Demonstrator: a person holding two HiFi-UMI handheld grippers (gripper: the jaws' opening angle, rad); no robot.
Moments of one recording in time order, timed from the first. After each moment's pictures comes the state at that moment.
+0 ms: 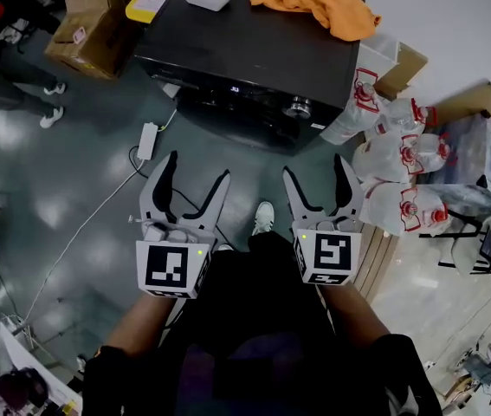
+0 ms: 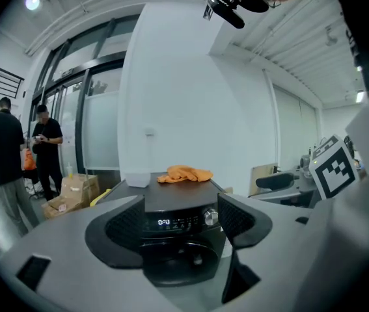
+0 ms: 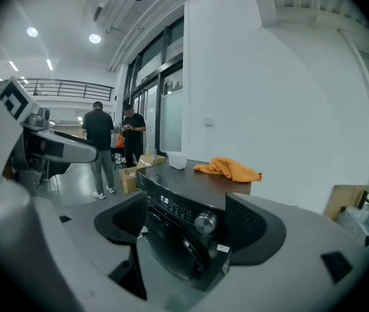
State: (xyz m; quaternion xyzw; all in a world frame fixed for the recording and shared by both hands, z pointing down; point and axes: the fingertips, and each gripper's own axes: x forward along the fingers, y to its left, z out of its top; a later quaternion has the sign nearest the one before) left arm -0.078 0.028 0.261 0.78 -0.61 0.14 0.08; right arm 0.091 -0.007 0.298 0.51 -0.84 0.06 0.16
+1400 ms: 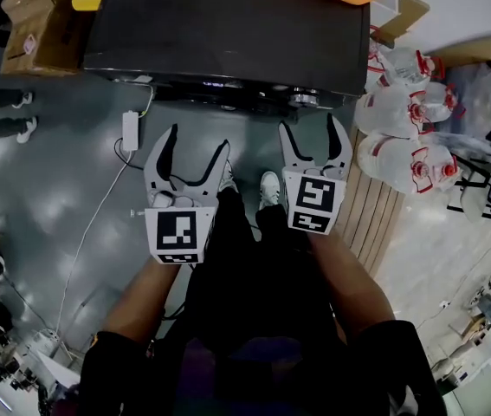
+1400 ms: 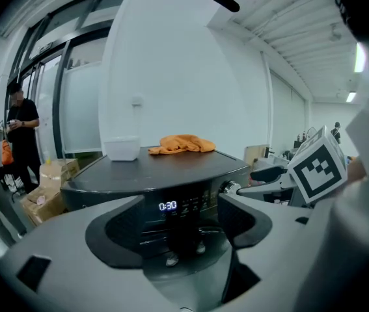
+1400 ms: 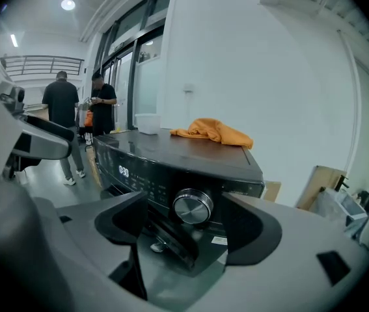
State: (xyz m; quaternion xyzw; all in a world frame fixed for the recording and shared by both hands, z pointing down) left arm -0.097 -0.100 0.381 0.81 -0.54 0.21 0.11; right arm 0.075 -0.130 0.429 0.59 -0.76 0.13 0.24
